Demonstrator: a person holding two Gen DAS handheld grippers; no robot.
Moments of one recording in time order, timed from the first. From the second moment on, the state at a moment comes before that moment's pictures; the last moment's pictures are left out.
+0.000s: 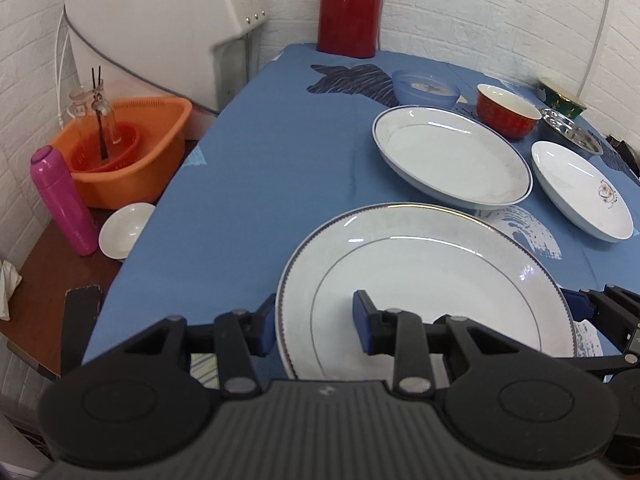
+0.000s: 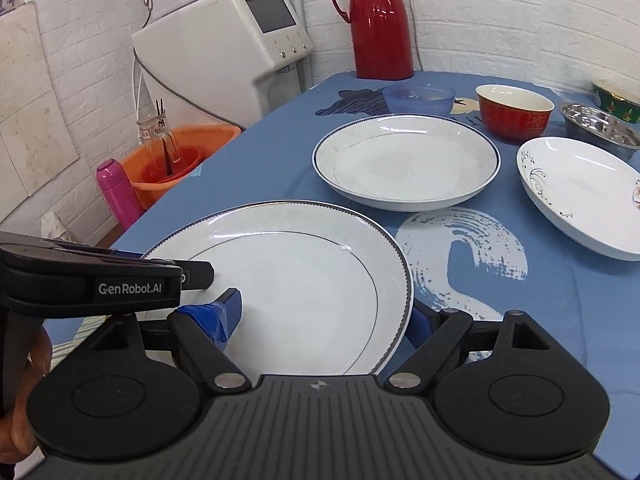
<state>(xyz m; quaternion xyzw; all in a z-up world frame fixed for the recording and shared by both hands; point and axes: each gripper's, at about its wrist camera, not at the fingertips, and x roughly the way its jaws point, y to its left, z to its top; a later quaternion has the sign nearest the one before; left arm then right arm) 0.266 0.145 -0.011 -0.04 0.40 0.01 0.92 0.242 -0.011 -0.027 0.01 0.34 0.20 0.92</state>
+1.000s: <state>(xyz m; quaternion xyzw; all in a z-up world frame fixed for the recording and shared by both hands) 0.253 0.158 0.008 -0.10 0.38 0.01 0.92 0.206 -0.116 -0.023 0.11 0.35 0.12 0.92</state>
